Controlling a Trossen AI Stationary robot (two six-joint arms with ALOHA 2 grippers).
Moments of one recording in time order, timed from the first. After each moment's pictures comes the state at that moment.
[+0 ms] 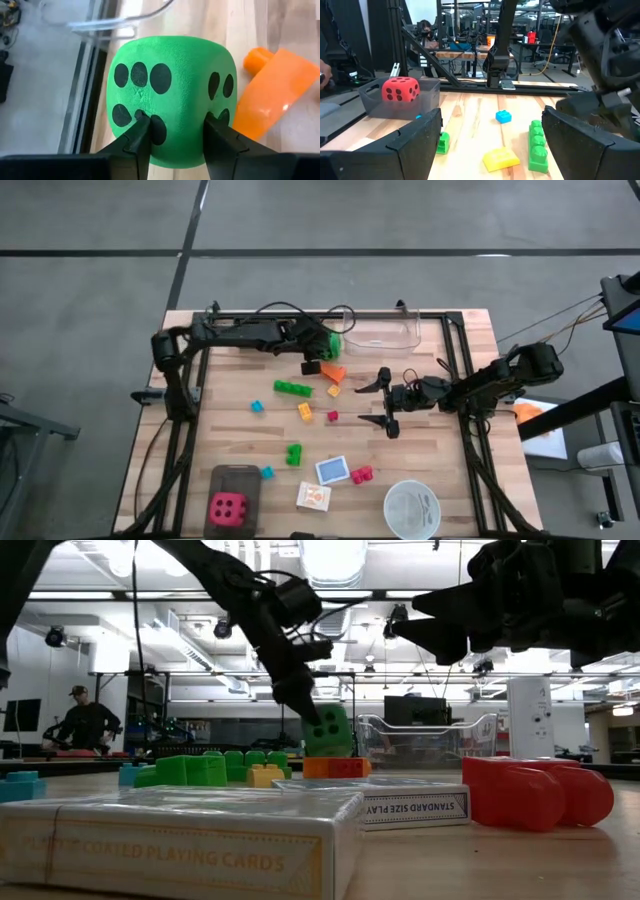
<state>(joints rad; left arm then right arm) 0.38 1.85 1.27 -0.33 -0.17 0.43 0.08 1.45 0.26 1.23 0.00 0.00</state>
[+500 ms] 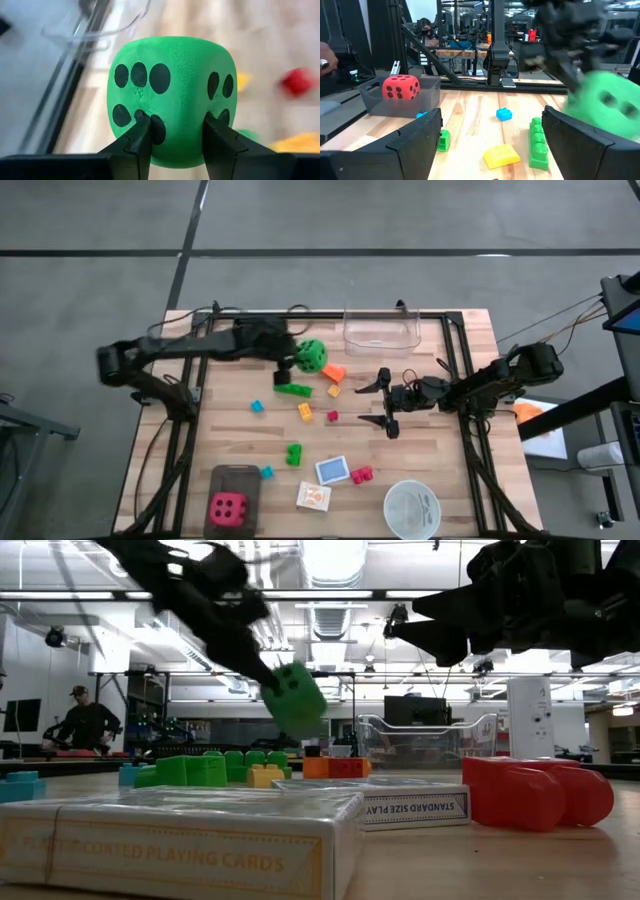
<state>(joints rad) 0.41 1.39 0.84 -0.16 0.12 0.37 0.08 1.45 0.26 1.22 0.00 0.01</state>
